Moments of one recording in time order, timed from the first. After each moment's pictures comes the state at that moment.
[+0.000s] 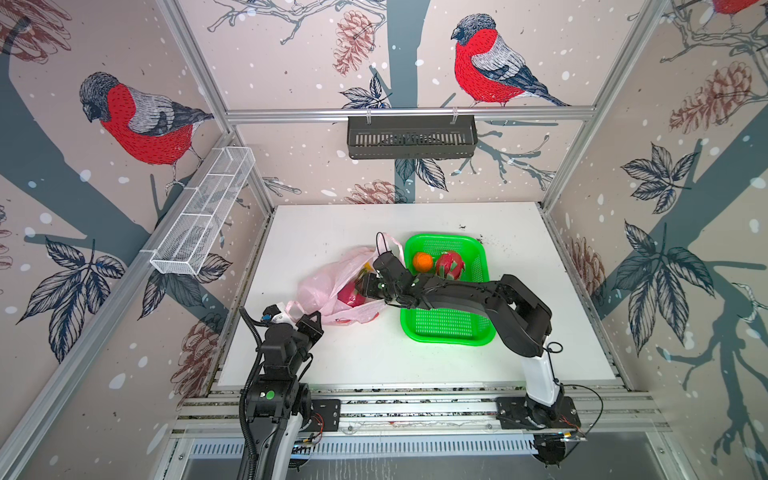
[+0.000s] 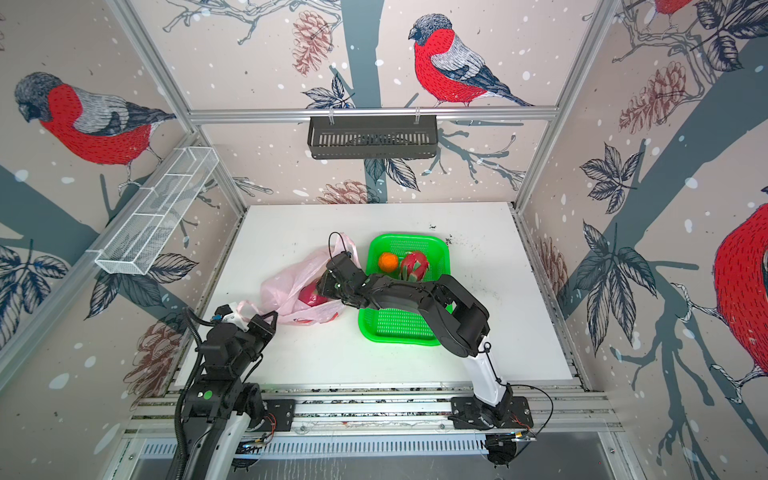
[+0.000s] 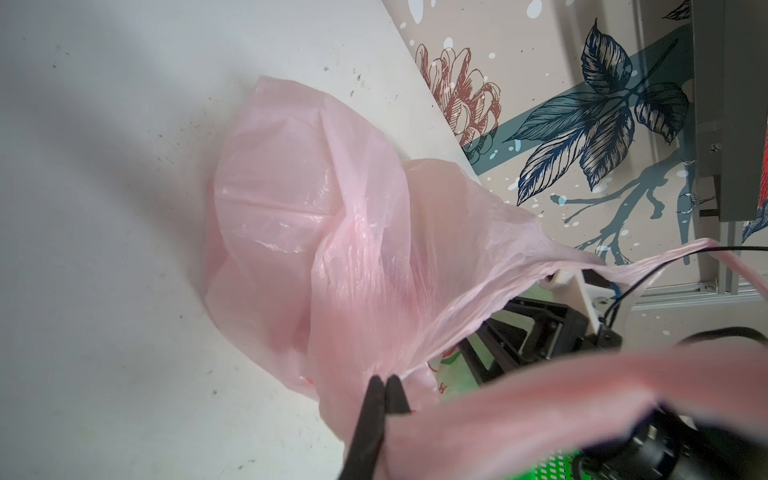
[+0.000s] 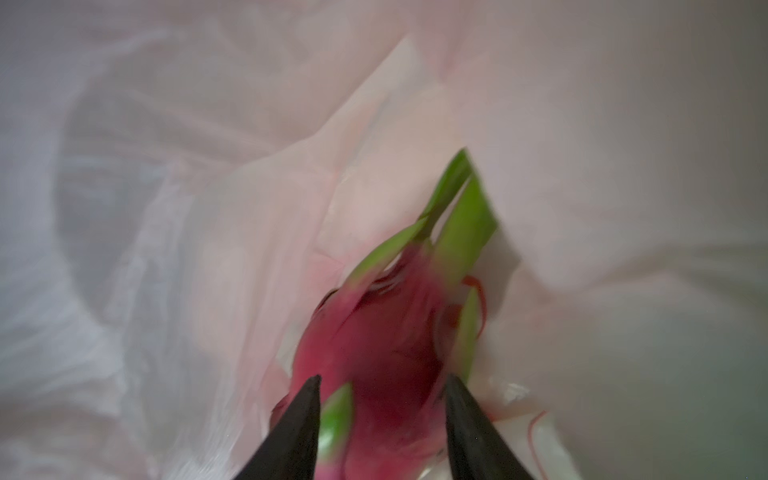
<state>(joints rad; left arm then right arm) -0.03 0.16 0.22 -0.49 0.16 -0.94 0.99 2.04 1.43 -0.03 -0.09 0.95</state>
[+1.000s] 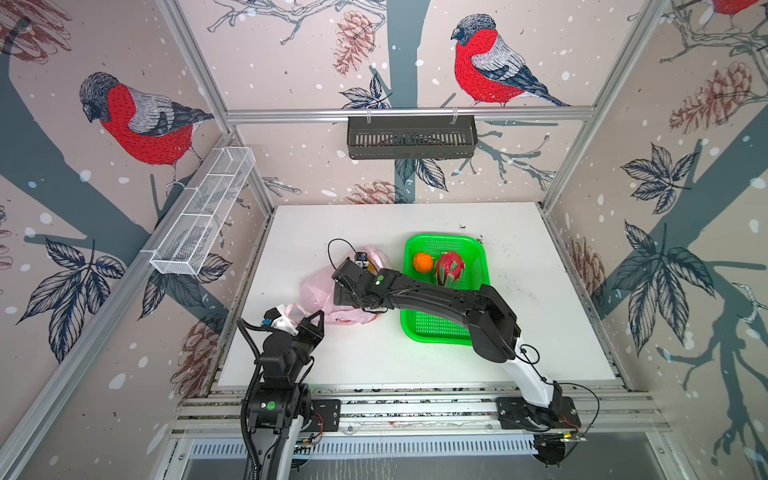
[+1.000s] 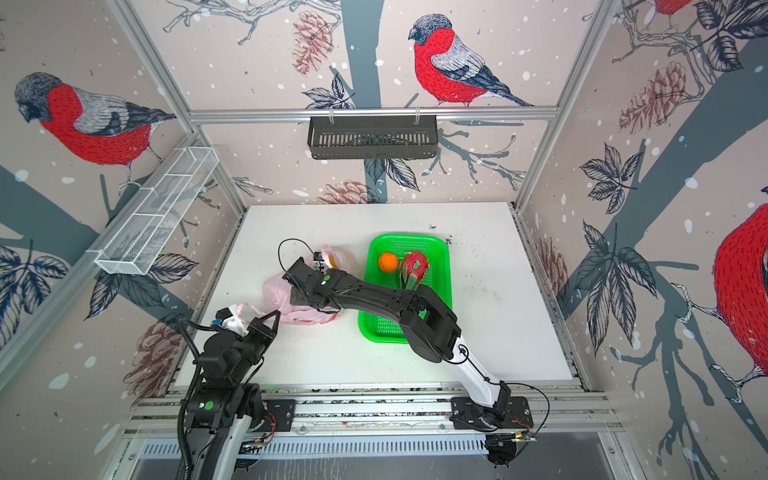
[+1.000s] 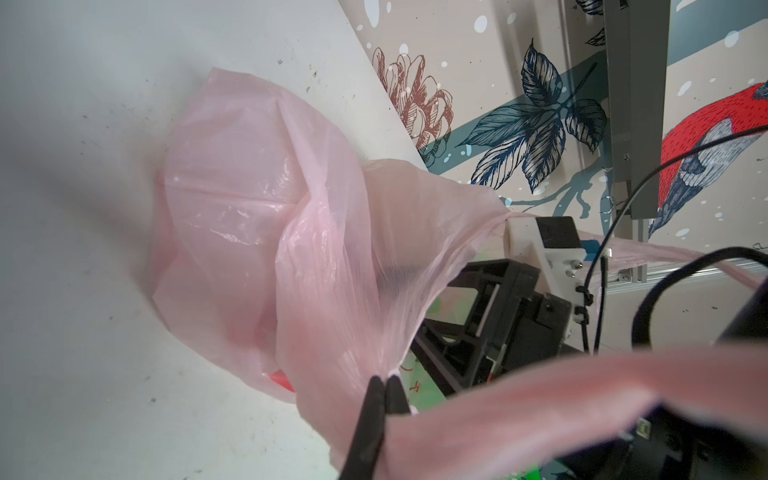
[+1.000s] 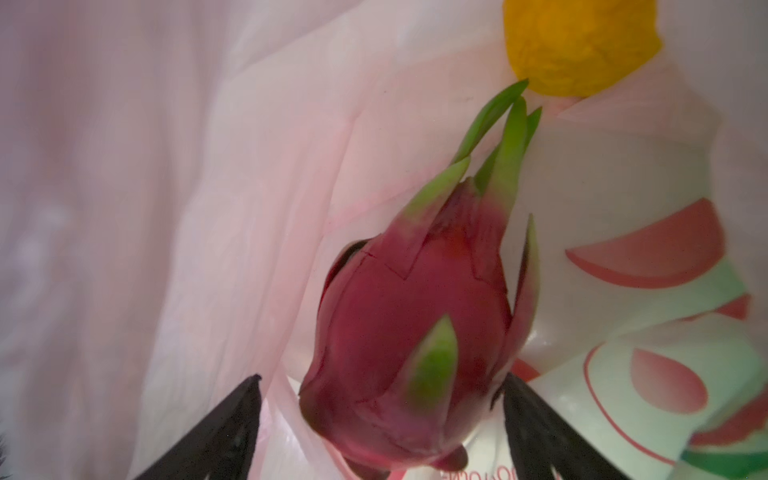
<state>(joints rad) -0.04 0.00 0.16 -0.46 0.24 -1.02 1.13 2.27 1.97 -0.65 0.19 0.97</state>
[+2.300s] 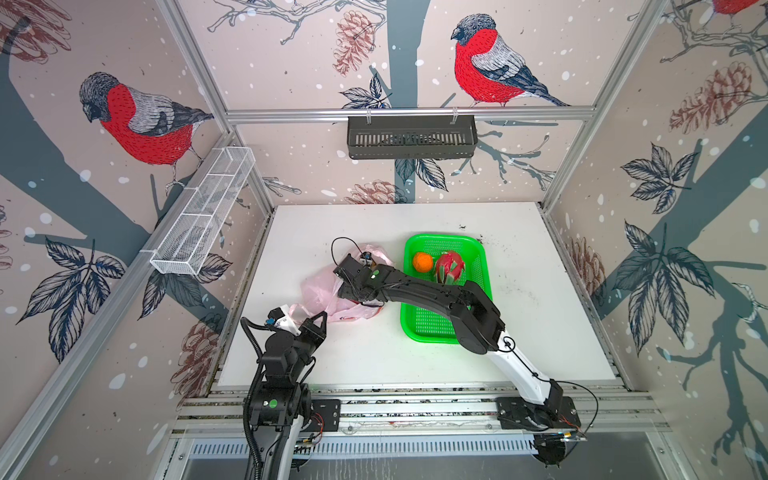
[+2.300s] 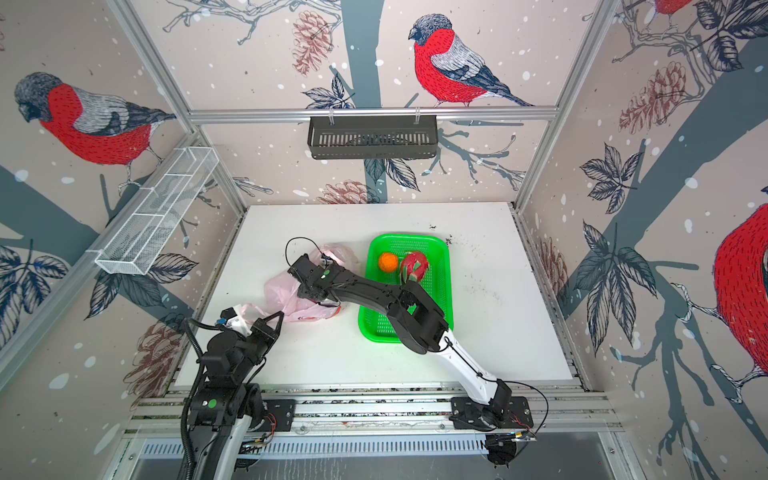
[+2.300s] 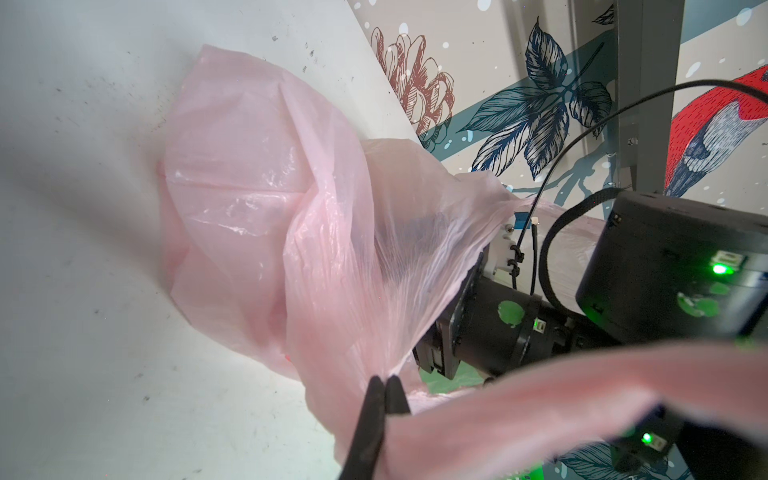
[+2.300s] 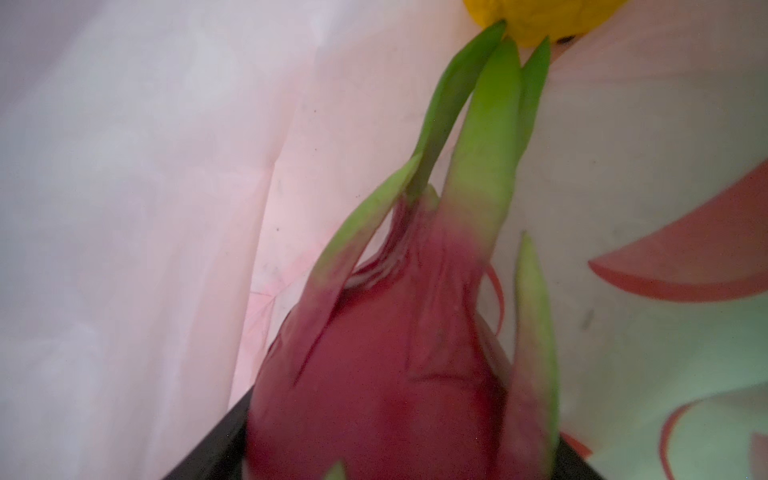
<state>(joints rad) -0.04 0.00 0.13 -0.44 0.27 -1.01 1.07 2.43 2.08 -0.65 0.16 1.05</state>
